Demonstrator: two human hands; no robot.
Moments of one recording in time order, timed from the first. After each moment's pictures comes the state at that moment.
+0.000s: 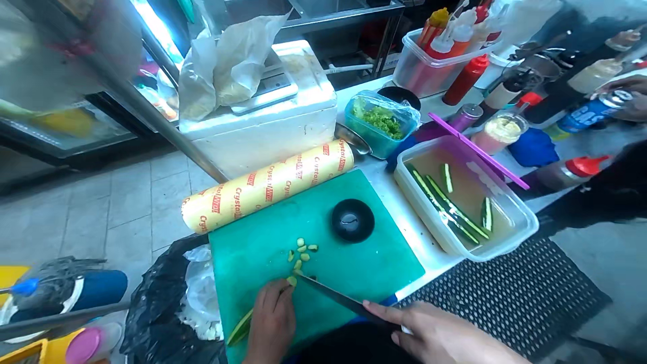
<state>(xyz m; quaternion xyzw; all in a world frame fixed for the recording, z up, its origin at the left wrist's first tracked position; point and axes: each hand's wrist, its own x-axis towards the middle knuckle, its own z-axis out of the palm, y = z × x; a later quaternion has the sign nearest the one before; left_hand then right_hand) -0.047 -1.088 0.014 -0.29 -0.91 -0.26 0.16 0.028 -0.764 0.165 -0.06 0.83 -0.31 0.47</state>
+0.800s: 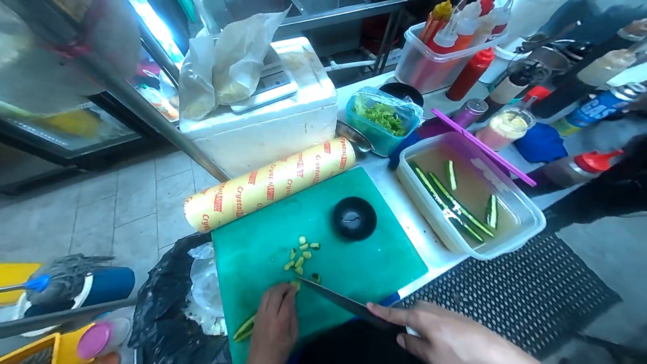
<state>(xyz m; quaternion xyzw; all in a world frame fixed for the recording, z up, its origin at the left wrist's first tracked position) -0.034 -1.093 0.021 -0.30 -0.91 -0.25 0.13 0.029 -0.760 0.165 -0.07 0.82 -0.31 0.48</state>
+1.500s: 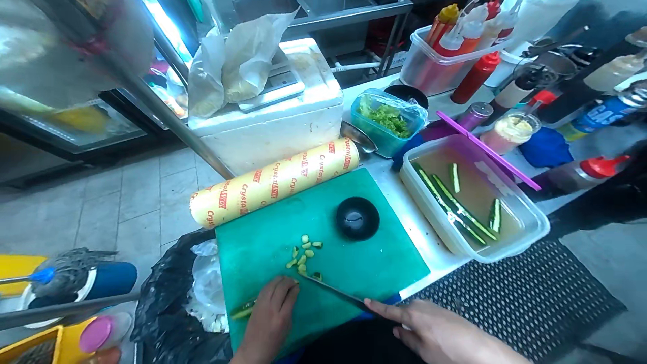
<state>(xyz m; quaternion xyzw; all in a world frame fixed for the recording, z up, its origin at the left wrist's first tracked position) -0.050 -1.107 0.019 -0.39 -0.89 -0.20 0.14 0.030 -0.767 0.151 -0.08 0.84 -0.26 0.47</state>
